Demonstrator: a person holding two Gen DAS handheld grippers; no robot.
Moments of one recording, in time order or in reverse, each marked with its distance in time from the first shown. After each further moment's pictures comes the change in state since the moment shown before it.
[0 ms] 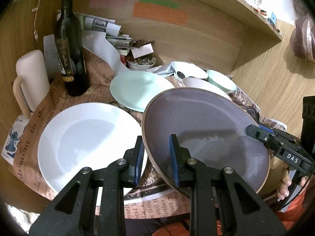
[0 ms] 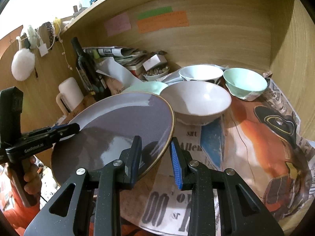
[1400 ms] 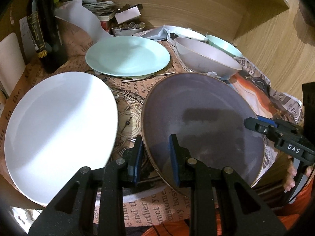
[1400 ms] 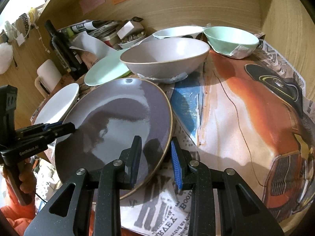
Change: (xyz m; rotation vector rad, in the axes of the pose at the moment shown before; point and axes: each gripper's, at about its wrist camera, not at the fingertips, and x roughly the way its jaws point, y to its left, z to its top) left arm 0.069 -0.029 -0.026 0.059 0.169 0.020; right arm 0.038 -0.052 -0.033 0.073 0.169 -0.021
